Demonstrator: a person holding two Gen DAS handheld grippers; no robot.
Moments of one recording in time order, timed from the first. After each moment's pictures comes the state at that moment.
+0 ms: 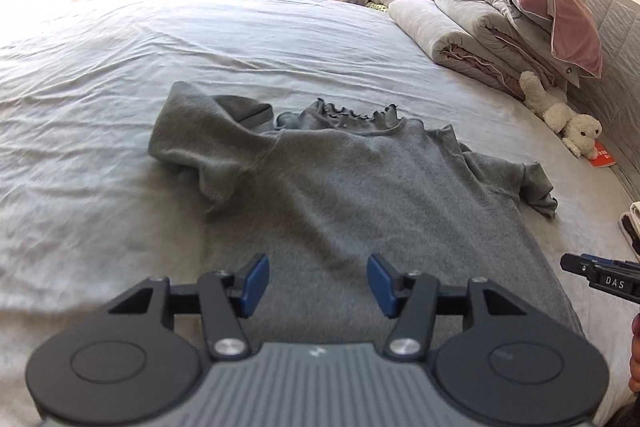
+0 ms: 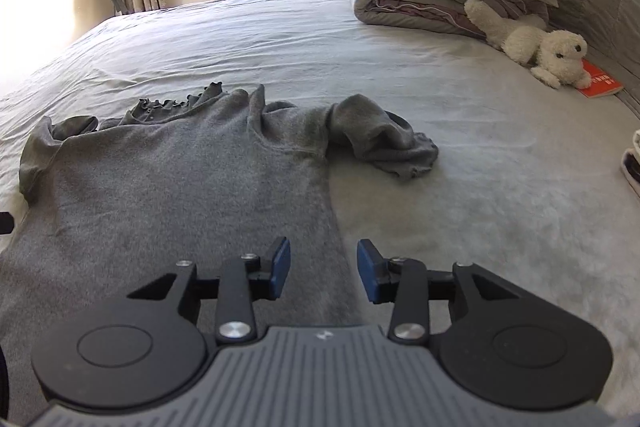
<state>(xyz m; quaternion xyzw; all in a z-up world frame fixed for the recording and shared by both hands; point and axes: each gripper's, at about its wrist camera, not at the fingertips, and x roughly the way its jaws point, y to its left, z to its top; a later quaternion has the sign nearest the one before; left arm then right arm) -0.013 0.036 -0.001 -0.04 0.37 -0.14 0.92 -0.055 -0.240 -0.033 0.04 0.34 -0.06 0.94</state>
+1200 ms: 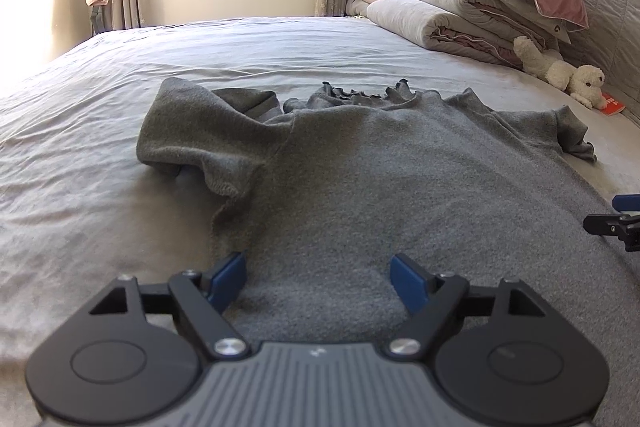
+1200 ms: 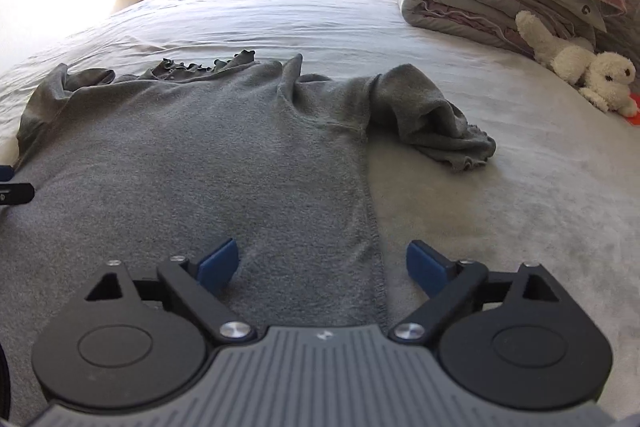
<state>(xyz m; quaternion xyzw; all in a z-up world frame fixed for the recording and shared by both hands) -0.007 0.052 -0.057 0.04 0.33 -0.15 0.93 -0.046 -0.251 -0.077 0.01 0.35 -0.01 0.94</state>
